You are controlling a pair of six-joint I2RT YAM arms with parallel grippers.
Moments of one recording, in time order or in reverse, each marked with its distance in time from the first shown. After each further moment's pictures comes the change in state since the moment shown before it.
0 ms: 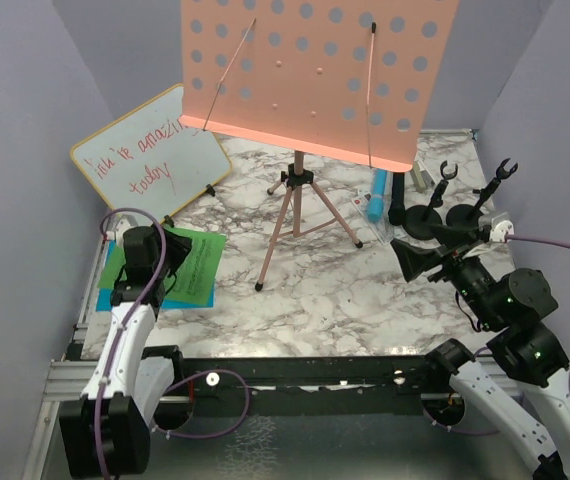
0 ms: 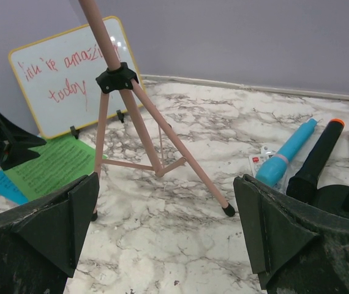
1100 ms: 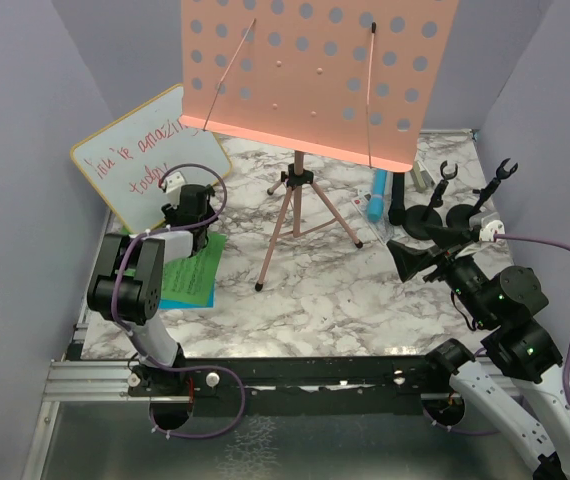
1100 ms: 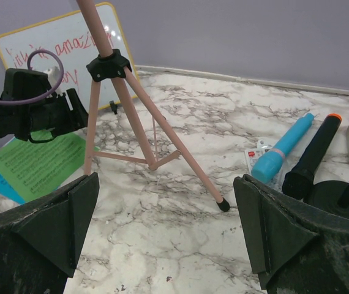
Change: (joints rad) left arm -0.227 0.929 0.333 0.541 -0.438 0.360; right arm 0.002 0.006 -0.043 0.019 -0.003 -0.027
